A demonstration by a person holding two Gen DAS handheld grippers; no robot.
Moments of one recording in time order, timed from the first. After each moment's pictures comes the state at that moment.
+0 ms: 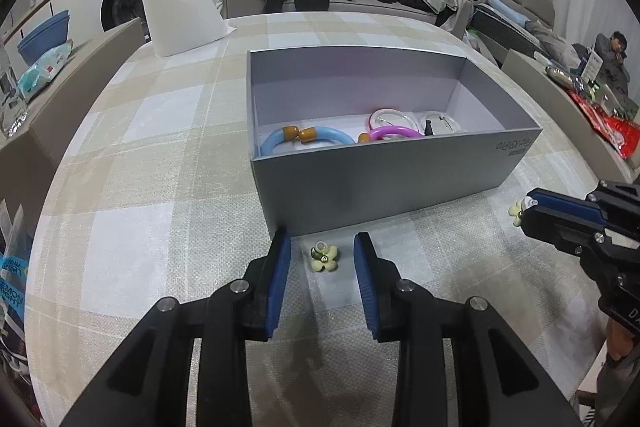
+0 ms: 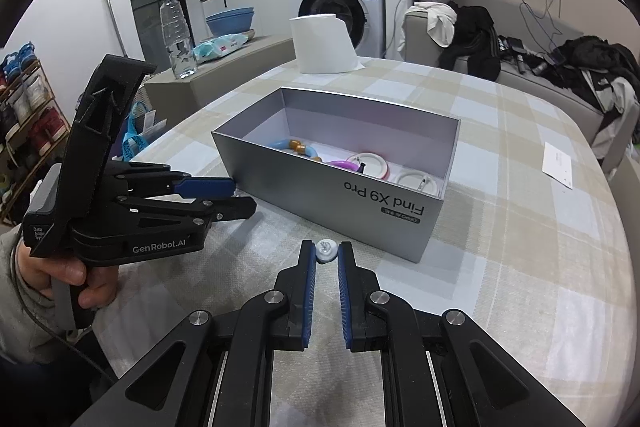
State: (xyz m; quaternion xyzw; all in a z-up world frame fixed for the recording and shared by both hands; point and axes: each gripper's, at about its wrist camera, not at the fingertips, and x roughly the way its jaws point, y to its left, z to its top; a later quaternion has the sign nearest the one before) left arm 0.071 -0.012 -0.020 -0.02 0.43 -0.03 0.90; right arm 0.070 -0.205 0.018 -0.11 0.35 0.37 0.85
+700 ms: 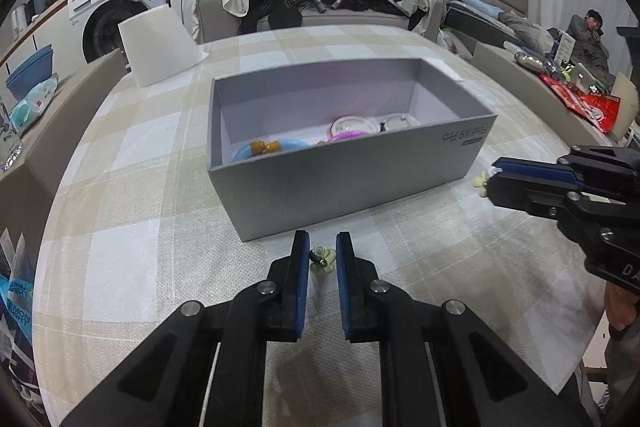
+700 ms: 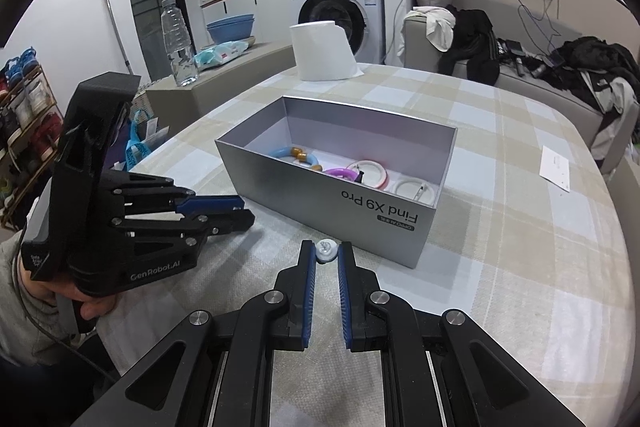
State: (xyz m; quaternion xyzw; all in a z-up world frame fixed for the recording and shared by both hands) left arm 0.057 -0.026 -0.005 0.01 0.40 -0.07 0.91; right arm 0.069 -0.209 0.027 -0.10 0.34 0.38 0.86
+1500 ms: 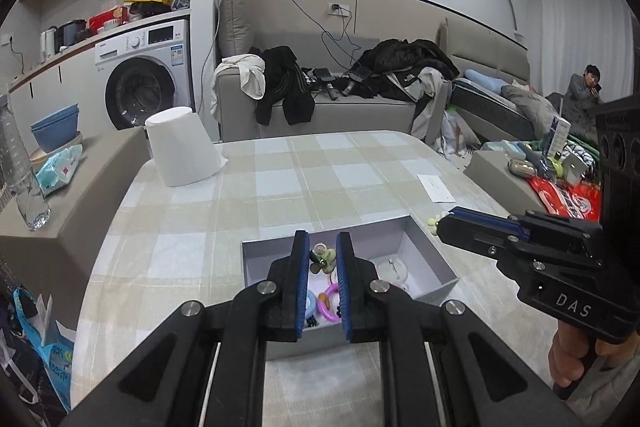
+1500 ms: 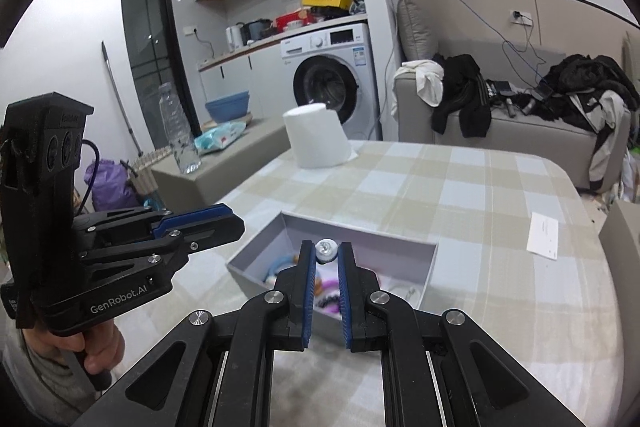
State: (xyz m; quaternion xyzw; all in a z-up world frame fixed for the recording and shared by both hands) left arm 0.075 -0.017 0.065 -0.03 0.27 -0.05 0.96; right arm 0.102 -0.212 0.086 -0.02 0.26 0.38 0.89
